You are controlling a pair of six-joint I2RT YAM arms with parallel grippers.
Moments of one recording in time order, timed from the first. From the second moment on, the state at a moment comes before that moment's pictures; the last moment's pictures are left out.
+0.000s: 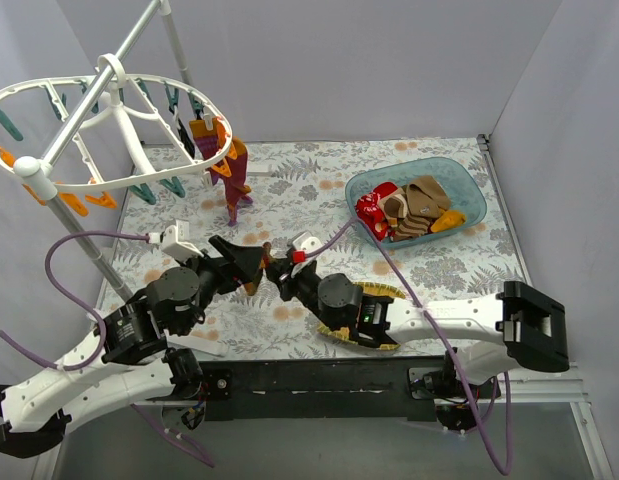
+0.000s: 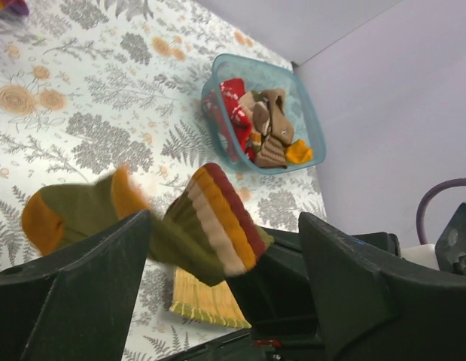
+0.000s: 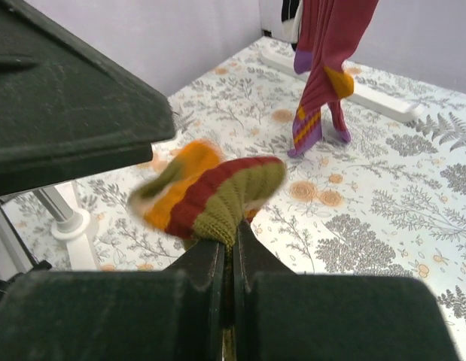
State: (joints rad) left arm -1.04 0.56 0.82 -0.52 -0.65 -0.96; right arm 1.37 1.43 0.83 0.61 0.56 0.13
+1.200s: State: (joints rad) left arm -1.04 0.62 0.83 -0.39 -0.56 -0.88; right arm 0.08 1.20 0.89 0.39 0.00 0.33
